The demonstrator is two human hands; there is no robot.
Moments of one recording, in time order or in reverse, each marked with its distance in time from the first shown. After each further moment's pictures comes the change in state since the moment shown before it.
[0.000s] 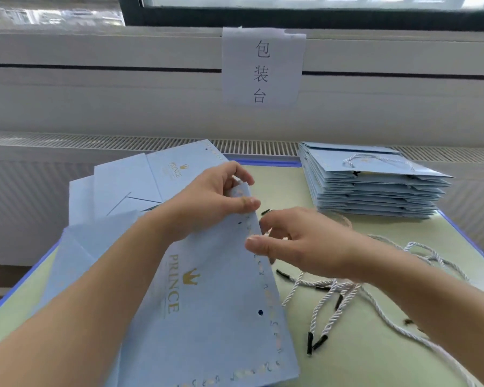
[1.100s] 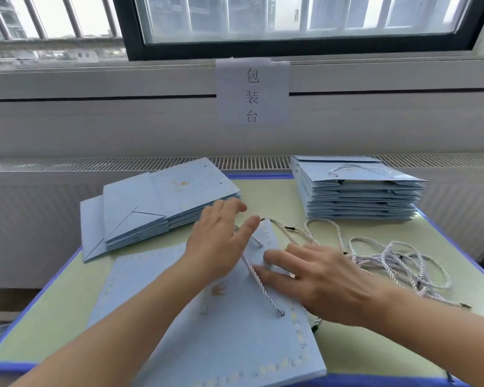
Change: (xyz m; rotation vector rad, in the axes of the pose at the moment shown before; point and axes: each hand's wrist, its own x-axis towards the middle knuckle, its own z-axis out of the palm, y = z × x) left_hand -0.032 0.000 0.040 0.536 0.158 -0.034; right_hand -0.032 0.058 0.030 -0.865 0.426 -0.758
